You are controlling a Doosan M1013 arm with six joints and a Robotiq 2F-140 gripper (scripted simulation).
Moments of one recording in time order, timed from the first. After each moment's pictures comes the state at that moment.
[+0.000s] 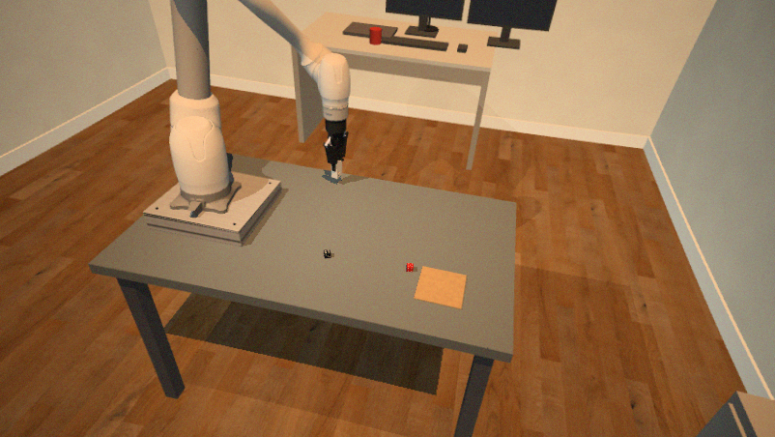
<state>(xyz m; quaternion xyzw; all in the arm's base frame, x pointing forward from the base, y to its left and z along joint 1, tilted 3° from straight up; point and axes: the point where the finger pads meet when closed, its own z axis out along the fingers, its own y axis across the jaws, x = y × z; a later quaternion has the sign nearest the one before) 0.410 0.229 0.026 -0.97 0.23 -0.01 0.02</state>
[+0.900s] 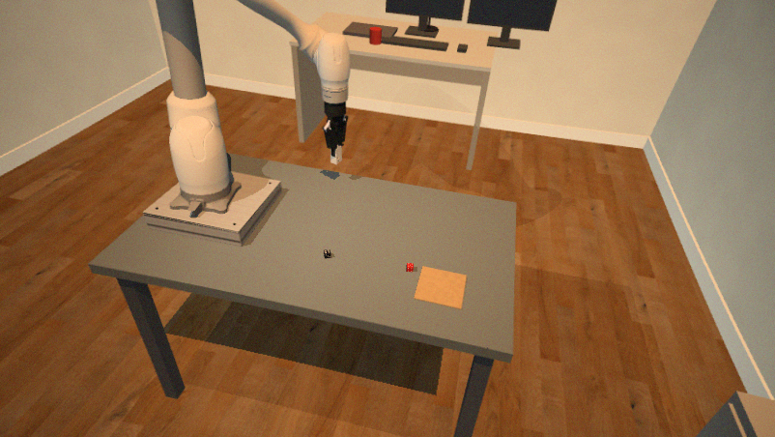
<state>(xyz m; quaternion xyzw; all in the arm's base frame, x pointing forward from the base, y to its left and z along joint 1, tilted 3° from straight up) 0.408 0.228 0.089 -0.97 0.23 -0.01 0.02</state>
